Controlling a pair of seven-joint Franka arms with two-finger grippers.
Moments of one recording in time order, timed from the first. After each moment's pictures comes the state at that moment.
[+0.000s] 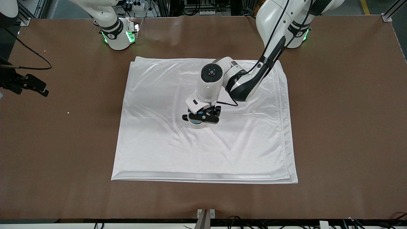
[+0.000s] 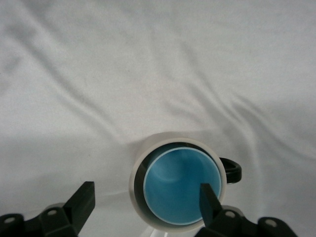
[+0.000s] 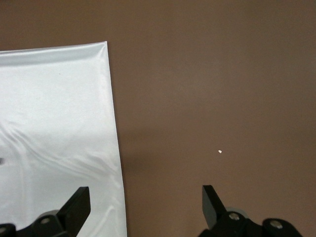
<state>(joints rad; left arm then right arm) -0.63 0.71 -0.21 -1.44 0.14 2.29 -0.74 -0.13 -0.04 0.05 -1.72 -0.01 1.73 0.03</state>
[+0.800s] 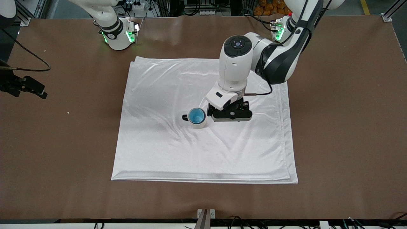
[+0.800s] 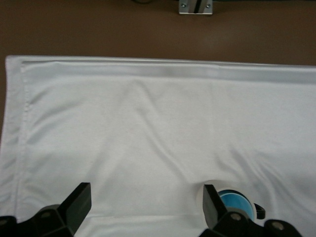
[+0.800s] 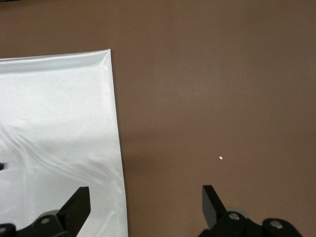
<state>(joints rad) -0.62 0.47 -0.07 -1.41 0.21 2.07 -0.77 -0.13 -0.01 0.05 -1.67 -0.01 1.73 0.03</state>
